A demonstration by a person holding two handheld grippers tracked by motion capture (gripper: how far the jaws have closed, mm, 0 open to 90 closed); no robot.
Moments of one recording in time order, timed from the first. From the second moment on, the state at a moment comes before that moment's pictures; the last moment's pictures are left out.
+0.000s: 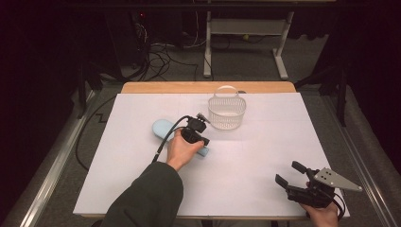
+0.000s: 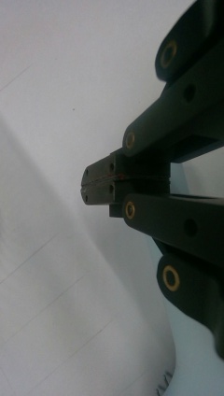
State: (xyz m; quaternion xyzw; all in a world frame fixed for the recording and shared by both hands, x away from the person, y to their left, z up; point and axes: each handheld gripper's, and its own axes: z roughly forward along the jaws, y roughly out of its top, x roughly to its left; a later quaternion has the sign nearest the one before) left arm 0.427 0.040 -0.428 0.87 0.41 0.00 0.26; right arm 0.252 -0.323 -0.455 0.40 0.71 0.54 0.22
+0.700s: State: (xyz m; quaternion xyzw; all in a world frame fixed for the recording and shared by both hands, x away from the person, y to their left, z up) left arm 0.423 0.040 -0.433 0.88 0.41 -0.01 0.25; right arm 0.252 -0.324 -0.456 0.41 0.71 0.54 0.22
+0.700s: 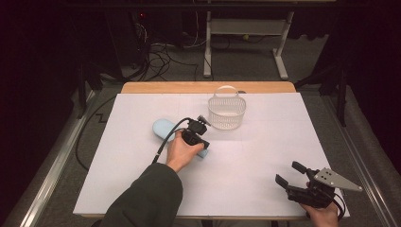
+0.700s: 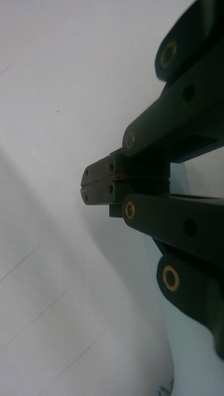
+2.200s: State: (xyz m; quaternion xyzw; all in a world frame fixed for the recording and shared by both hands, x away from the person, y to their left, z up) left arm 0.390 0.070 -0.438 0.89 0.37 -0.01 0.26; right arm 0.252 -0.324 -0.456 0.41 0.71 0.53 0.22
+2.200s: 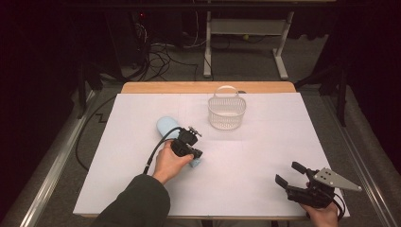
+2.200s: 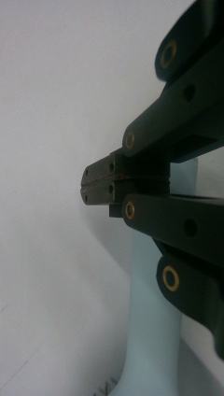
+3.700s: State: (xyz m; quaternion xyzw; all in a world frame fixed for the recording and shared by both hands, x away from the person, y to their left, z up) left arm 0.361 0.104 -0.442 0.89 0.38 0.00 0.26; right arm 0.253 -0.324 -0.456 0.41 0.71 0.53 0.22
